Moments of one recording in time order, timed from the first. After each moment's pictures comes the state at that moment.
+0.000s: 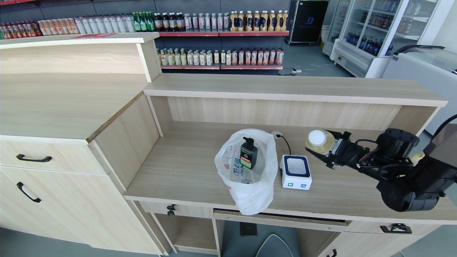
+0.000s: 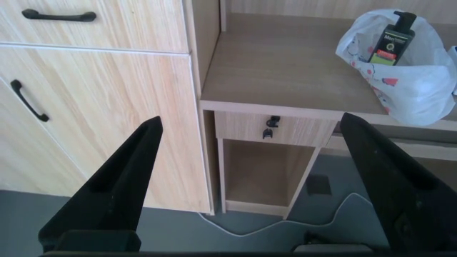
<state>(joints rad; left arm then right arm) 0.00 0.00 0.00 0.00 0.00 0.00 0.01 2.17 -0.76 -1.46 0.70 -0.99</state>
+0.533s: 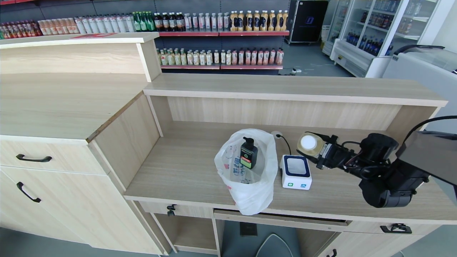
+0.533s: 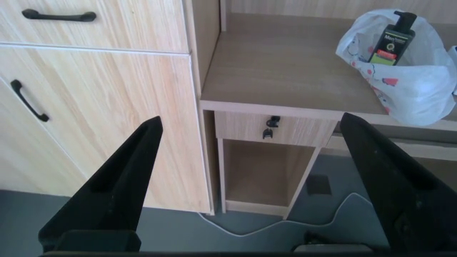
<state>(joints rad) 0.00 0.00 0.00 0.00 0.00 0.00 0.02 2.34 -0.92 -1.53 0.78 -0.96</state>
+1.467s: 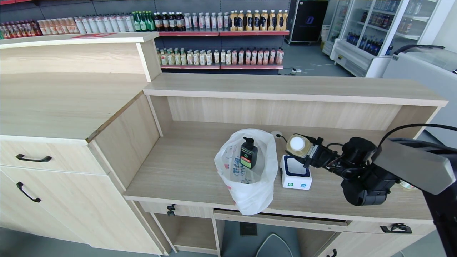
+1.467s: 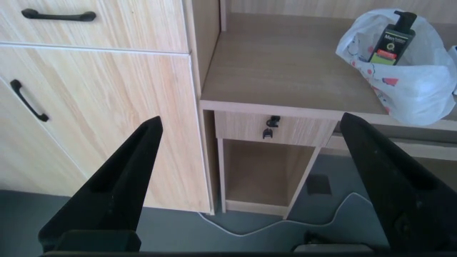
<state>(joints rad) 0.00 0.00 0.00 0.00 0.00 0.00 0.07 2.49 -1.09 -1.57 0.78 -0.87</state>
